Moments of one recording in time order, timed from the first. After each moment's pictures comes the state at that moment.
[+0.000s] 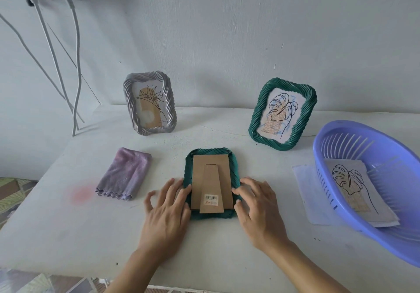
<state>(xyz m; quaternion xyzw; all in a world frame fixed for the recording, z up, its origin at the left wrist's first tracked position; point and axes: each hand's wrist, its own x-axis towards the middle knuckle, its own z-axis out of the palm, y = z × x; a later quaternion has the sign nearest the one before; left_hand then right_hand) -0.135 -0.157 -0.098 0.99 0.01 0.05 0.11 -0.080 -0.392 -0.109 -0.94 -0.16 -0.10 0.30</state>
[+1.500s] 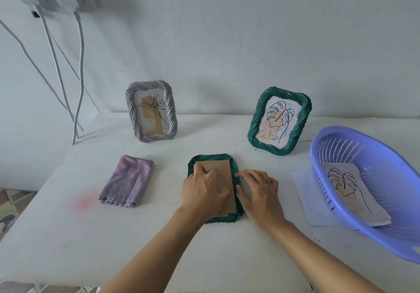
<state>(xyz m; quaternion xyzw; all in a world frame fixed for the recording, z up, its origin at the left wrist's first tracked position) -0.062 -0.219 -0.037 0.98 0.05 -0.04 0.16 -0.043 -0.388 -0.106 -0.95 -0.15 -0.12 0.25</state>
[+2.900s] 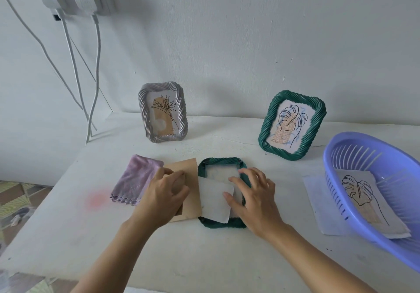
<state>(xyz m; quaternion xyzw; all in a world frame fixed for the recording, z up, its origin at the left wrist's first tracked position) -0.098 -0.117 -0.025 0.95 0.07 0.01 0.30 -0.048 -0.360 -0.091 -0.96 -0.20 -0.09 0.20</state>
